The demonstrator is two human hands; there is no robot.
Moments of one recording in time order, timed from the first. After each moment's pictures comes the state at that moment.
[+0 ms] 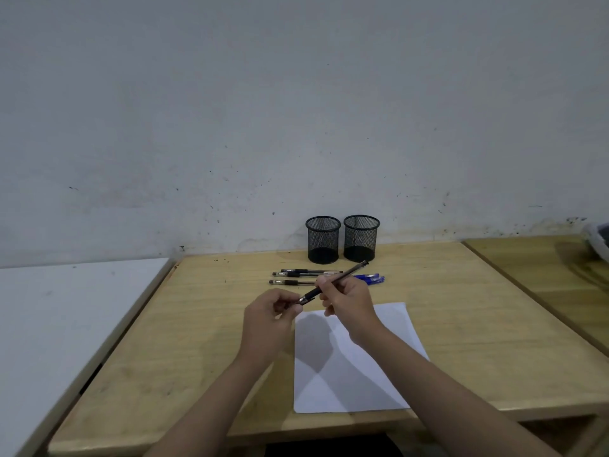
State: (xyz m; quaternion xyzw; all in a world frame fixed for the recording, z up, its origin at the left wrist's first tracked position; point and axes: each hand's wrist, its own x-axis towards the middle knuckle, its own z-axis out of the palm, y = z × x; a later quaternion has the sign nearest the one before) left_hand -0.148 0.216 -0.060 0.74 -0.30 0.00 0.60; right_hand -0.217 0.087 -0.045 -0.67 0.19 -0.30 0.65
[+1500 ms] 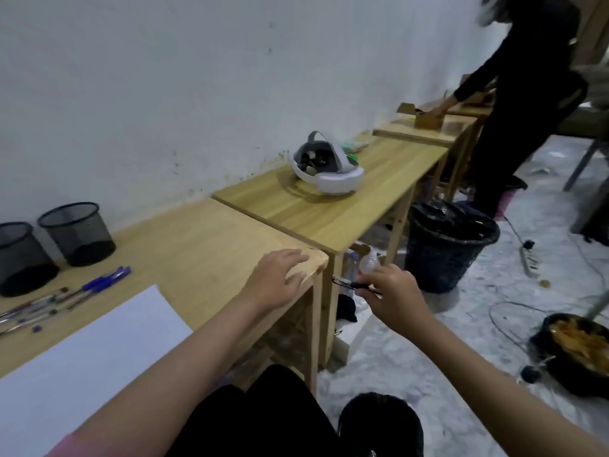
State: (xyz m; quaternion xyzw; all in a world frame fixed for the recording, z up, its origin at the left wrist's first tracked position) left_hand -0.362 -0.034 -0.084 0.56 -0.78 -0.10 0.26; right_hand -0.603 -0.022 -0.098 -0.80 0.53 -0.28 -0.01
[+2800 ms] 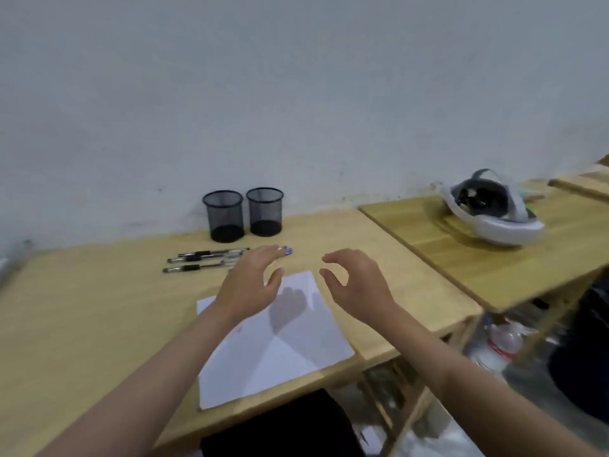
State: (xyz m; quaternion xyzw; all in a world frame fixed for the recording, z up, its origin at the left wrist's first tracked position) left_hand -0.167 0.111 -0.063 0.73 -0.57 0.00 0.37; right_hand -0.346 0.003 -0.053 -0.89 0.26 -0.36 0.12
